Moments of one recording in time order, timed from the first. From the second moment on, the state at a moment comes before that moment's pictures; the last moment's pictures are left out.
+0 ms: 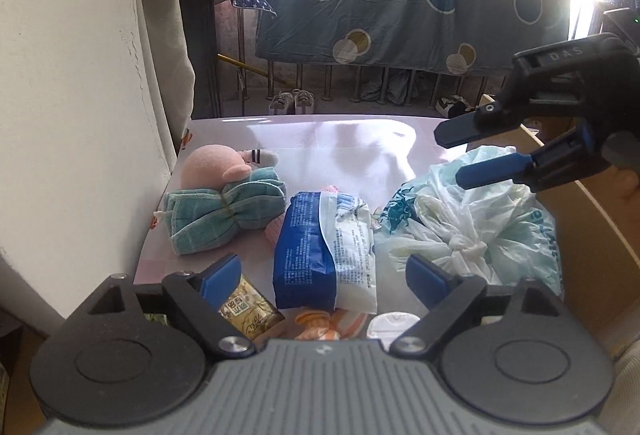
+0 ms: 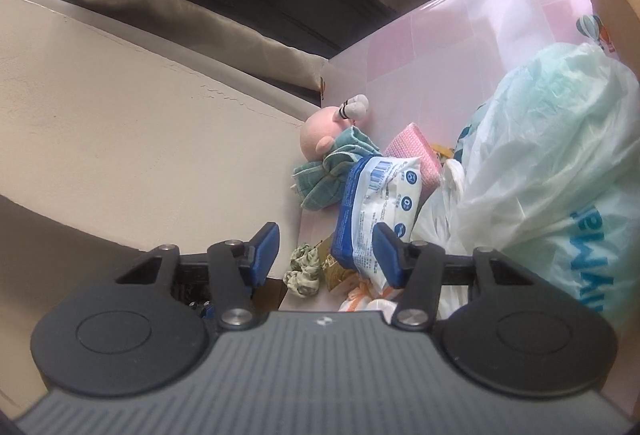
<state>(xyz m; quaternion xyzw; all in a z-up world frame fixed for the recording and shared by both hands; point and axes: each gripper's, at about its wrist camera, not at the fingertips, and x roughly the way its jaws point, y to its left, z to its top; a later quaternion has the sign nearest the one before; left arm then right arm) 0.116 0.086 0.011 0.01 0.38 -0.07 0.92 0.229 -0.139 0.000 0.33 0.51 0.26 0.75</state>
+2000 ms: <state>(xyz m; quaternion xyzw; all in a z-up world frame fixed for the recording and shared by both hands) 0.244 0.076 -0.012 -0.16 0.48 -0.08 0.86 0.347 -0.186 -0.072 0.36 0.53 0.12 0.76</state>
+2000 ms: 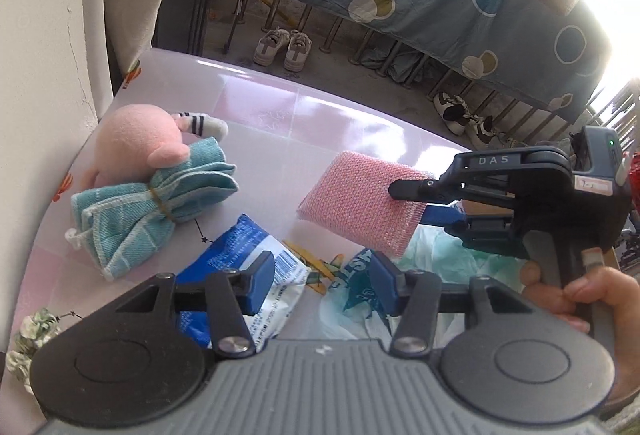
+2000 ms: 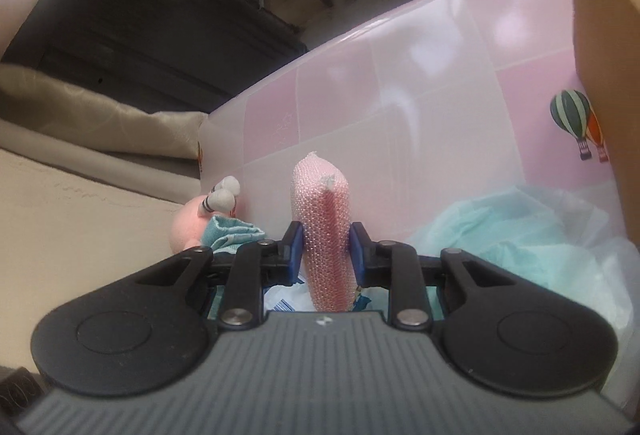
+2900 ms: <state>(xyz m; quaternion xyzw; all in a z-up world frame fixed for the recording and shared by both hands) 0.317 0.043 -0.067 -0.24 0.56 -0.05 0.79 0.439 -0.134 -0.095 0.18 0.61 0.23 0.74</state>
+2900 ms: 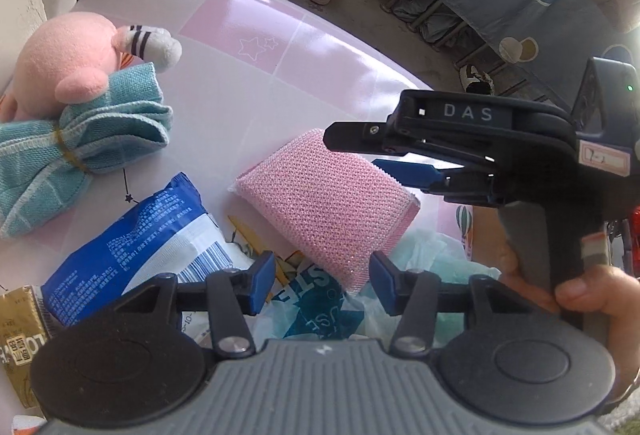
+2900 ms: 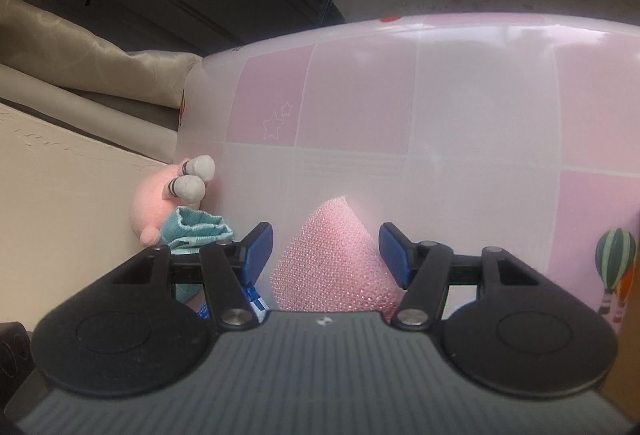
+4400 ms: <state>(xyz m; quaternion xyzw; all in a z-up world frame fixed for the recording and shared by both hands) 0.307 -0.326 -0.007 -0.01 0.49 -0.27 0.83 0.249 -0.563 -0.014 0.34 0.40 0.00 0.85</state>
